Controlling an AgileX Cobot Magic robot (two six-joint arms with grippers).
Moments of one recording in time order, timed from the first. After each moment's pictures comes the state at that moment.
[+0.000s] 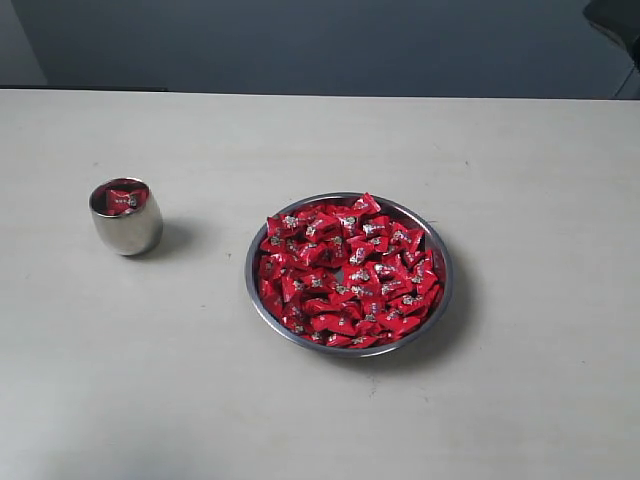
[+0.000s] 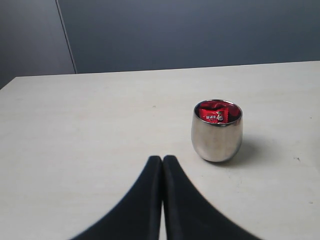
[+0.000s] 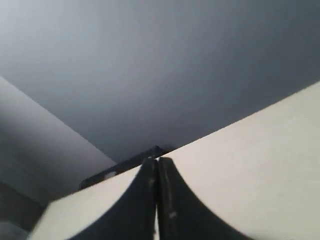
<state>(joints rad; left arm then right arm) 0.12 0.00 0.00 0.05 0.29 -0.02 0.55 0.90 -0.66 1.59 -0.10 -0.92</state>
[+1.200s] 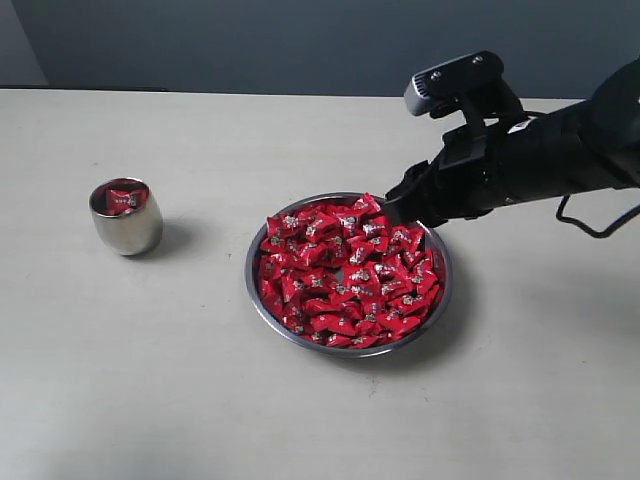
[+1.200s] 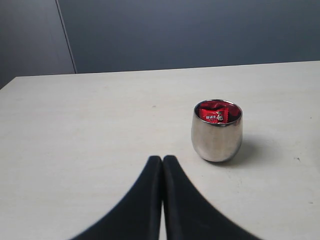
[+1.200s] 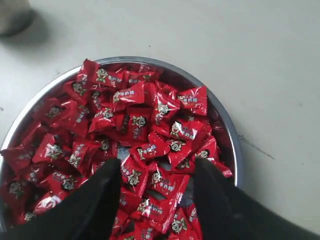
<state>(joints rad) 0.12 0.00 0.00 0.05 0.29 -0.02 0.55 1.53 -0.84 0.76 0.32 -0.85</state>
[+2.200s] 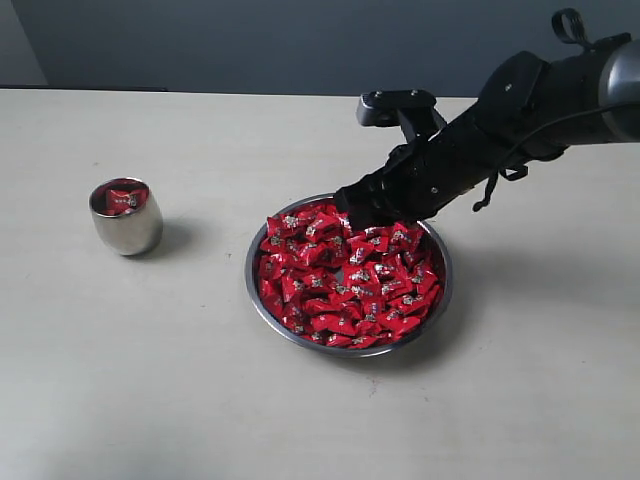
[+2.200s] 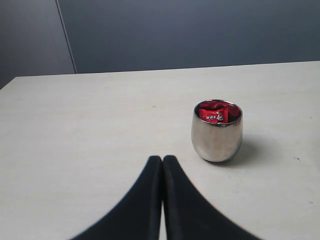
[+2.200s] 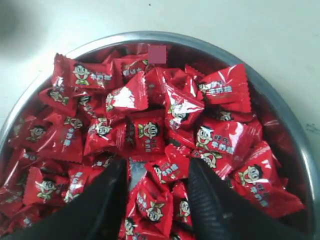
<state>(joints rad) 0.12 0.00 0.00 0.05 0.29 -0.02 0.55 1.88 -1.12 0.69 0.49 -0.57</state>
